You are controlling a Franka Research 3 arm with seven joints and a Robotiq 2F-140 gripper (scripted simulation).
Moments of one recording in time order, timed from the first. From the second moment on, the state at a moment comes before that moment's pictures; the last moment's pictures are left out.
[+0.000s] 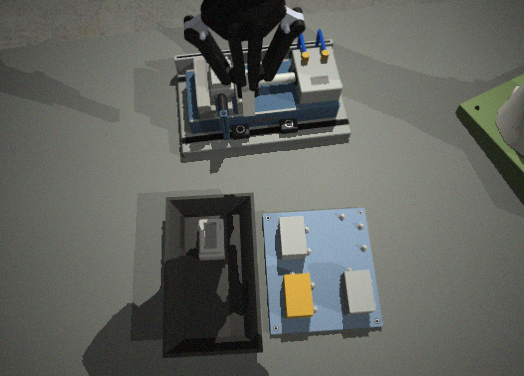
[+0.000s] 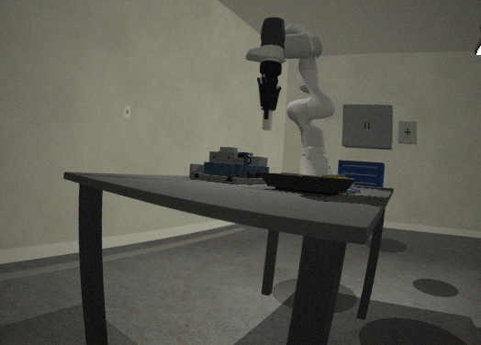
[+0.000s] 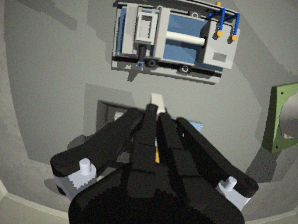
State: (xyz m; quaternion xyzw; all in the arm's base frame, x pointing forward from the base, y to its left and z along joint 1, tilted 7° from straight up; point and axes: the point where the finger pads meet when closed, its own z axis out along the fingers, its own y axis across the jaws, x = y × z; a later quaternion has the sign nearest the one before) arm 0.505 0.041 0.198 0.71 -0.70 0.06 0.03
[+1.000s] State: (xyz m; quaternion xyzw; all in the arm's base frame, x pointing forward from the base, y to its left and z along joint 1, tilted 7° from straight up) arm 0.536 -0.042 0.212 0.70 -0.71 0.06 0.02
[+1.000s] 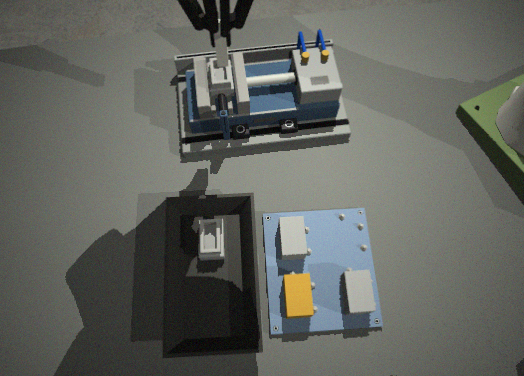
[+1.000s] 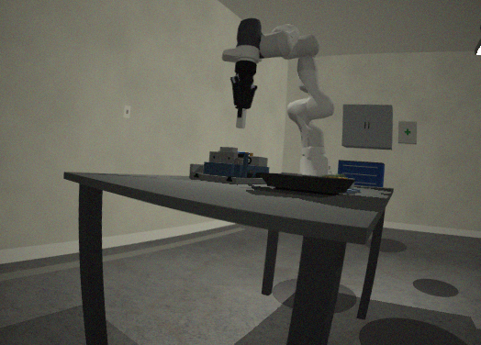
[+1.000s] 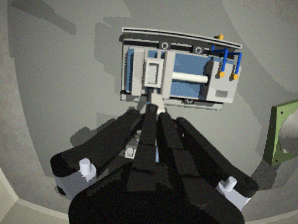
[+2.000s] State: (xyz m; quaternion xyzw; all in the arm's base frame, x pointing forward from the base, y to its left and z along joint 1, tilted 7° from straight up) arm 0.545 -0.078 0.215 0.72 -0.69 0.06 0.02
